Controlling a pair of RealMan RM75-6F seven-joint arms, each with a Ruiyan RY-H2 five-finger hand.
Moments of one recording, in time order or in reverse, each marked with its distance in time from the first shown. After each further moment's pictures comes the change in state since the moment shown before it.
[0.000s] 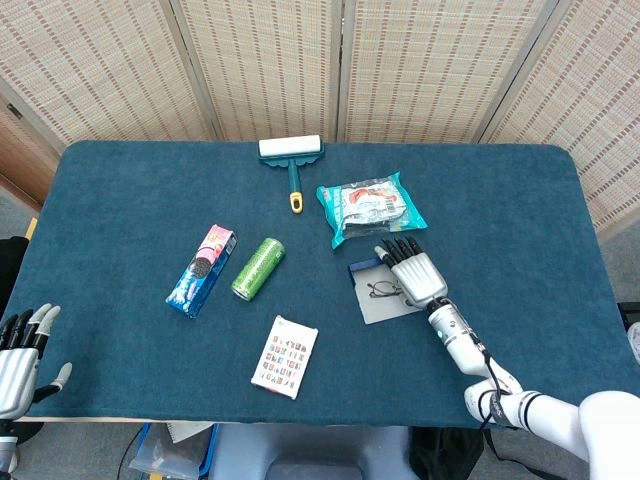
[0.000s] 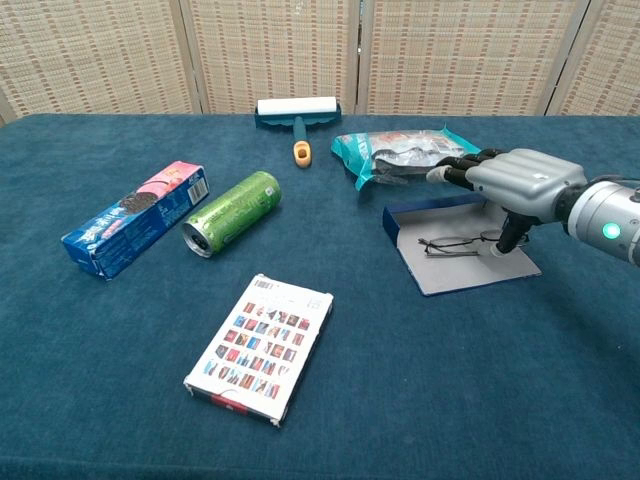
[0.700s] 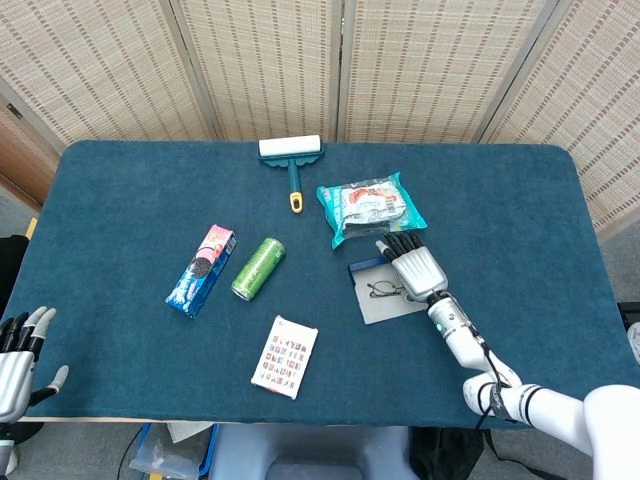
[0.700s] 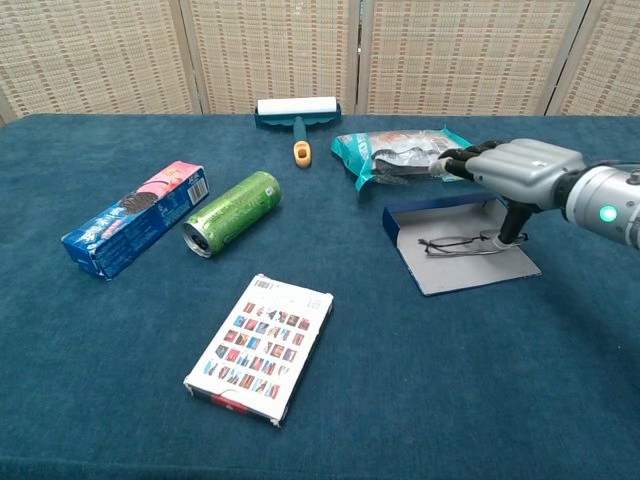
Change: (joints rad) left arm 0.013 -0.003 0.003 0.012 -0.002 0.012 -0.012; right arm 0.037 0.028 0.023 -0.036 0.078 -0.041 -0.070
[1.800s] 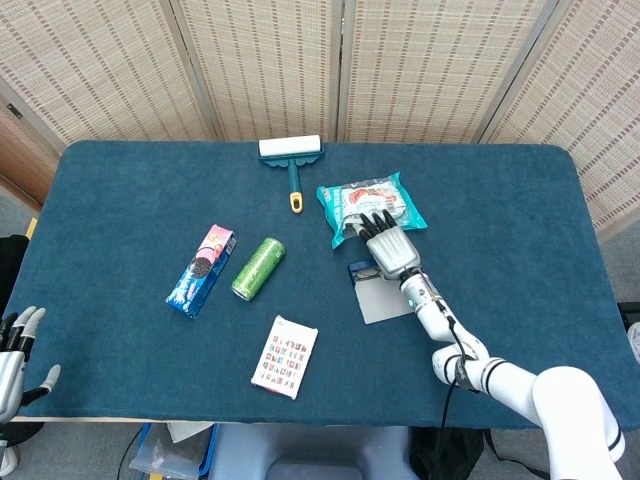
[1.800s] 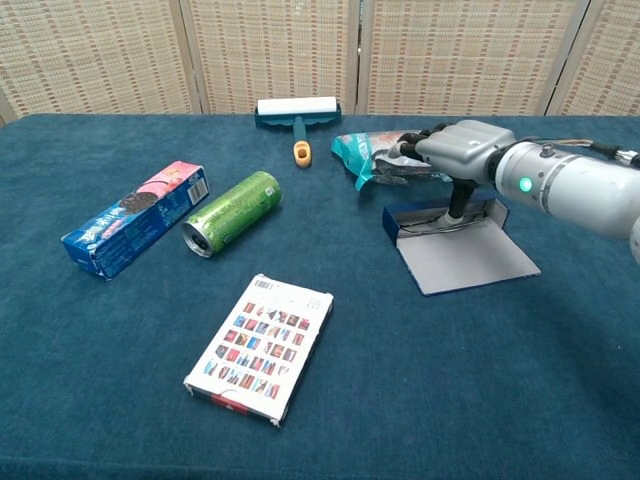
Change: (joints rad) left arm 0.007 0.004 -0.011 0.005 -0.020 0.000 -0.008; right arm 0.164 -0.130 0.042 0.241 0.036 -0.111 0.014
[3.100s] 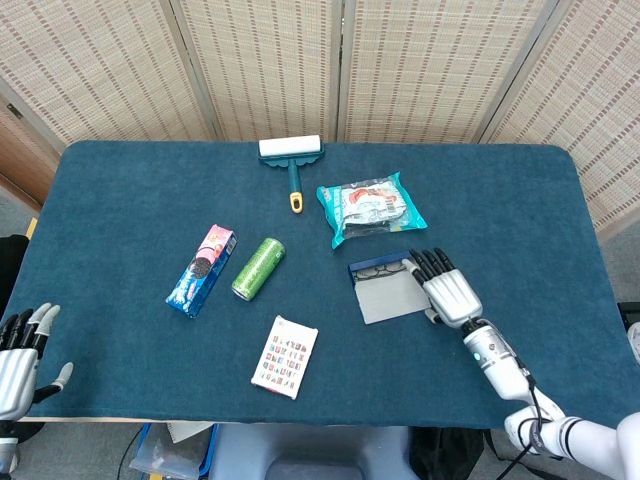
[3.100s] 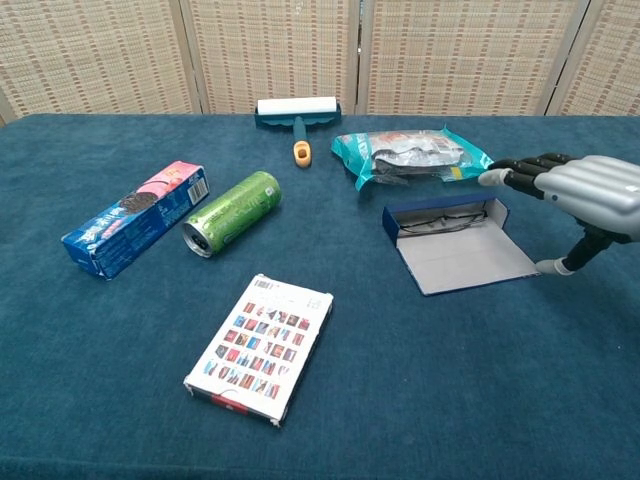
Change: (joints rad) left arm -0.012 0.000 0.004 -0.037 0.030 0.004 0.017; right arm -0.320 0.209 -0.198 -0.259 -0.233 0.339 0.235
